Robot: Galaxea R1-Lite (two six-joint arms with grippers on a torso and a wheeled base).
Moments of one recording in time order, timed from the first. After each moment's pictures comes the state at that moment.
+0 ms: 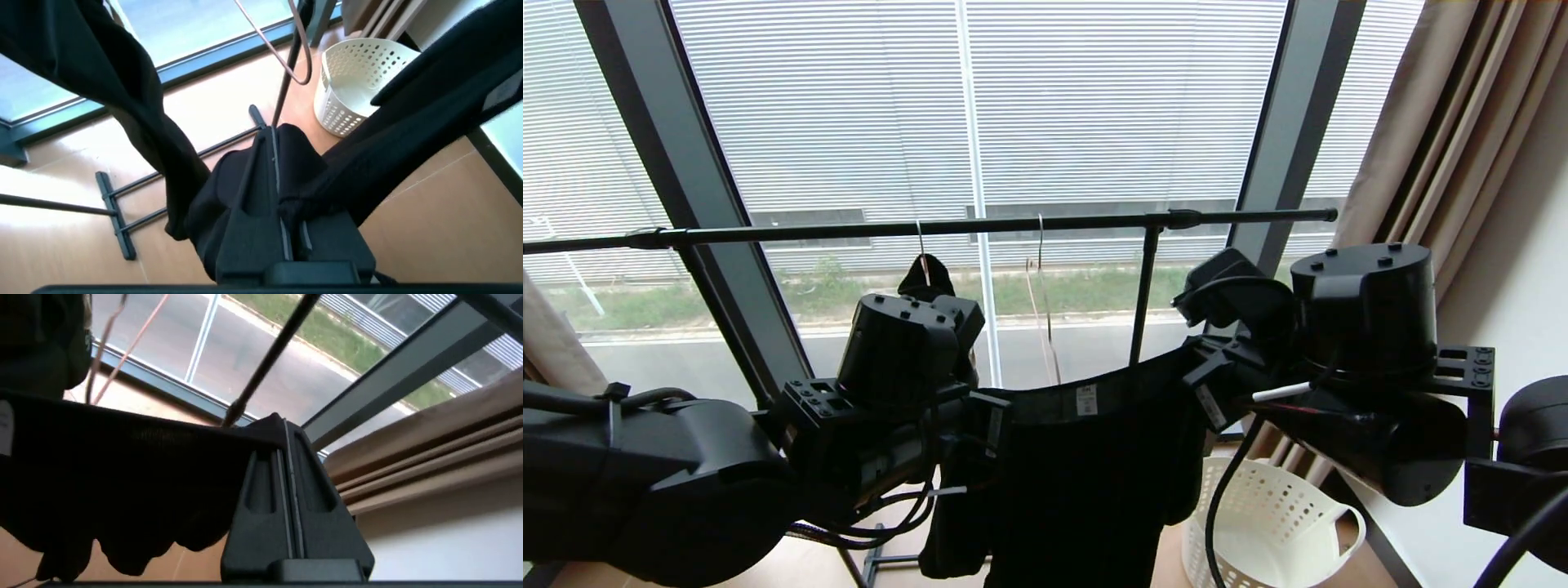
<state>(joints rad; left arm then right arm) -0.69 1.76 -0.83 -0.37 0.22 -0.18 0.74 1.67 -0.88 -0.34 -0.53 -0.20</state>
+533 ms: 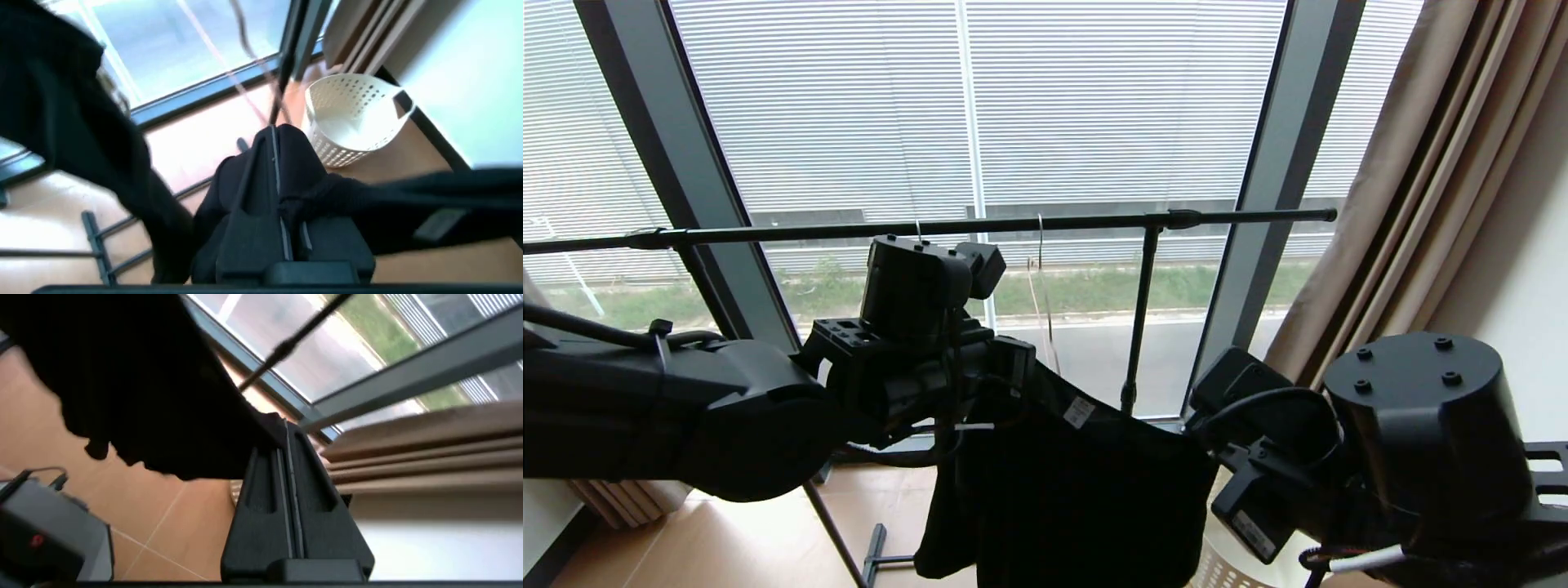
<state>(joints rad) -0.65 1.83 -1.03 -0.36 0.11 -0.13 0.92 1.53 -0.75 -0.15 -0.51 -0.18</state>
